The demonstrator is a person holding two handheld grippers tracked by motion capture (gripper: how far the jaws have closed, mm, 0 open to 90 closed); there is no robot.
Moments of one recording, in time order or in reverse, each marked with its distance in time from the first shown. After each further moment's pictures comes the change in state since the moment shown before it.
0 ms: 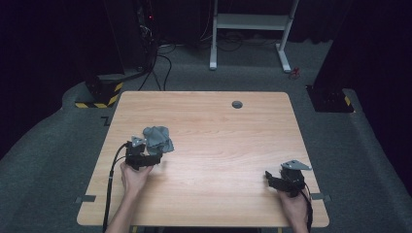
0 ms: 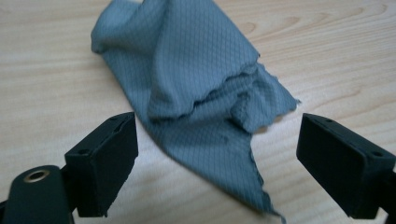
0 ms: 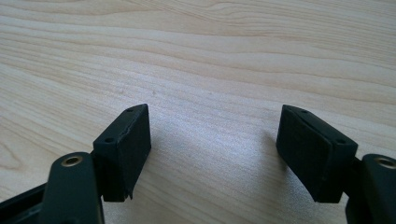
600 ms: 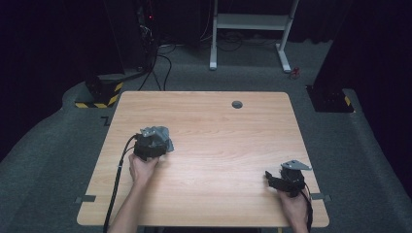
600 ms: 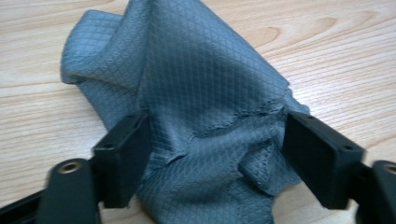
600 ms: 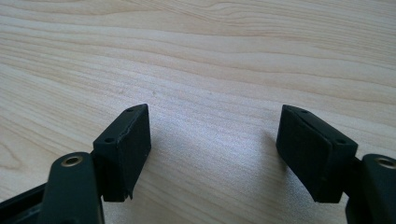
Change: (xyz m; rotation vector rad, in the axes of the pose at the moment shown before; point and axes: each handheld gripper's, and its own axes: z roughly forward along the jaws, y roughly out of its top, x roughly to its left) left arm -0.001 0.016 0.036 0.064 0.071 0.009; right arm 0.000 0.000 0.000 0.000 0.000 0.000
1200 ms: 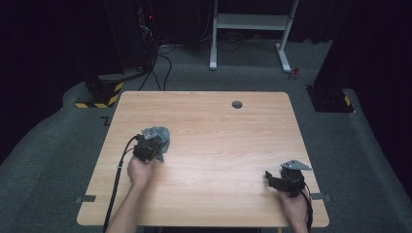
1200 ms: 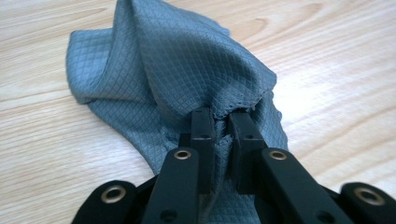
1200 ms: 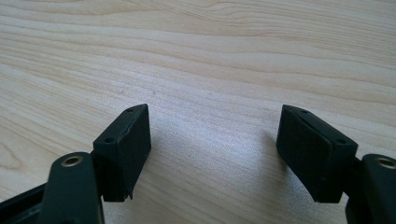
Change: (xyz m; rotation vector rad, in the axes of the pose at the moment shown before) left arm -0.008 -0.003 -0.007 -0.004 -0.034 0.090; right arm 0.000 0.000 0.000 0.000 0.000 0.000
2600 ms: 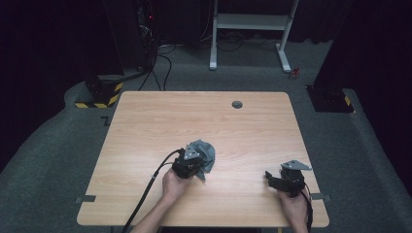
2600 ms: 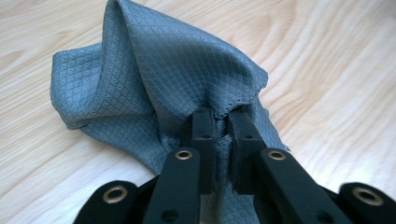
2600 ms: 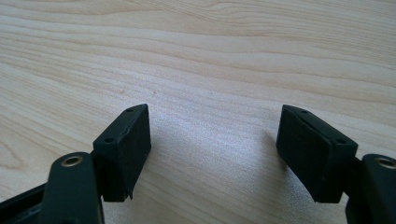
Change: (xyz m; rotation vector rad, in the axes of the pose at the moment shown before) left arm -0.136 0.004 -0.006 -0.078 -0.355 0.237; right arm 0.000 0.000 0.000 0.000 0.001 -0.002
